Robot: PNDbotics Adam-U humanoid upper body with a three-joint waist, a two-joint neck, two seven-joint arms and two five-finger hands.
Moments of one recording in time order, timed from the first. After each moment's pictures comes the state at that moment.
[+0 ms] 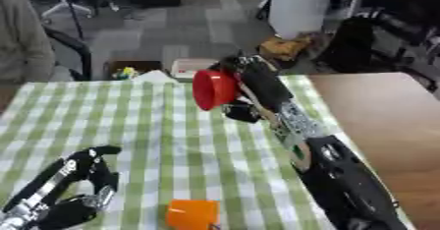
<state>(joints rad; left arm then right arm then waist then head) -0.34 0.51 -0.34 -1.73 -0.01 0.01 -0.13 -0.85 -0.15 0.14 -1.00 1.01 -0.43 -0.30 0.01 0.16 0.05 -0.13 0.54</state>
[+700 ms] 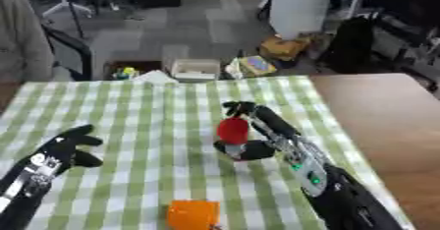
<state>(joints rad) -0.25 0.47 -0.25 -1.84 0.07 -0.03 -0.05 -0.78 -0.19 0.11 -0.96 0.76 -0.46 0.03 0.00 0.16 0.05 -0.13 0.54</state>
